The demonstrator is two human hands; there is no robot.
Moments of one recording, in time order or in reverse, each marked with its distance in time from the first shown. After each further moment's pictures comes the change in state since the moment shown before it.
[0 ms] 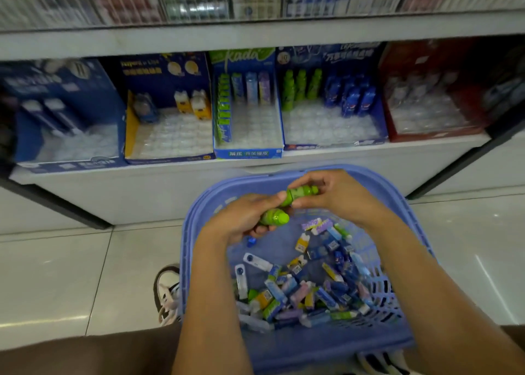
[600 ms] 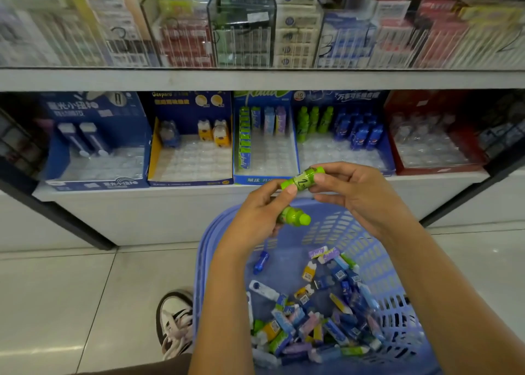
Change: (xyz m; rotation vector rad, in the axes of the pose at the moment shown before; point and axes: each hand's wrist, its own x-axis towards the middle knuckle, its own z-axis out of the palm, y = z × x) left_hand -0.025 0.036 -0.002 -0.061 0.210 0.414; right_hand 0.000 -0.061 0.002 0.362 0.210 -0.103
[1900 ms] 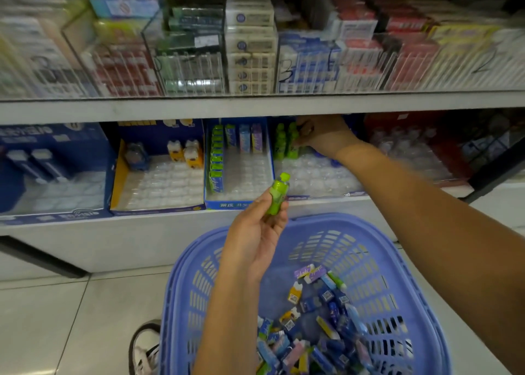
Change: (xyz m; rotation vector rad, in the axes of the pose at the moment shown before) left_hand 0.038 0.008 0.041 -0.949 0.225 -0.218; right_hand 0.152 -0.048 -0.037 -1.151 0.079 -0.086
